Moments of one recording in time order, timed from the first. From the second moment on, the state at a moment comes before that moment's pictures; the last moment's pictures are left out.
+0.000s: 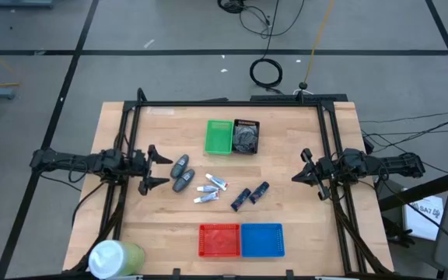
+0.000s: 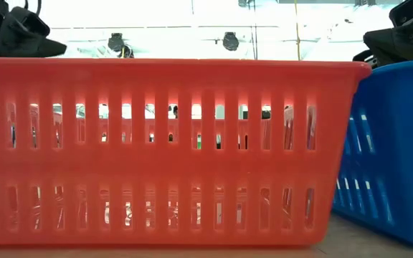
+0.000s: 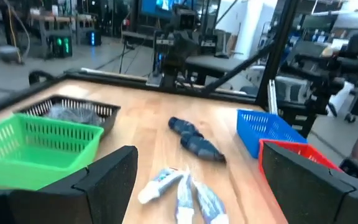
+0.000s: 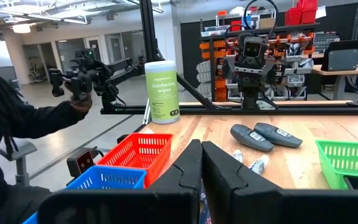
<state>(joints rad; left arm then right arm) -0.10 0.13 0.02 0.09 -0.03 -0.17 0.09 0.00 0.02 0.07 -0.21 0.11</state>
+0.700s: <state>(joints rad) -0.10 0.14 0.02 0.07 -0.21 -0.42 0.09 0.00 0.02 0.07 -0.21 0.11</state>
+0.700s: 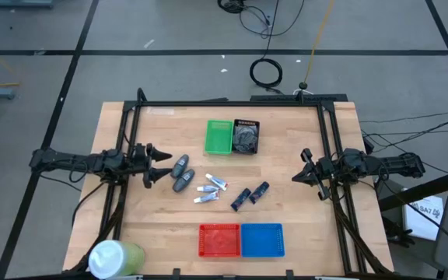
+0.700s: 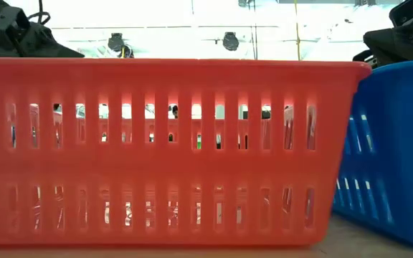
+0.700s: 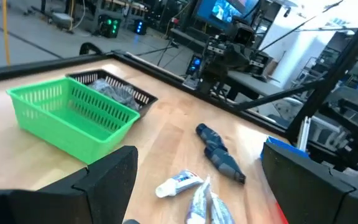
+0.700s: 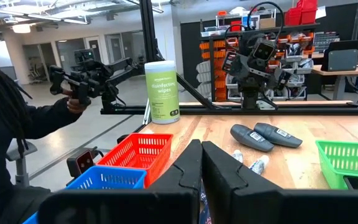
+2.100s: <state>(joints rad) -0.02 1.42 0.71 -0.72 -0.24 -1.02 0.09 0.01 0.02 0.07 -0.21 0.11</state>
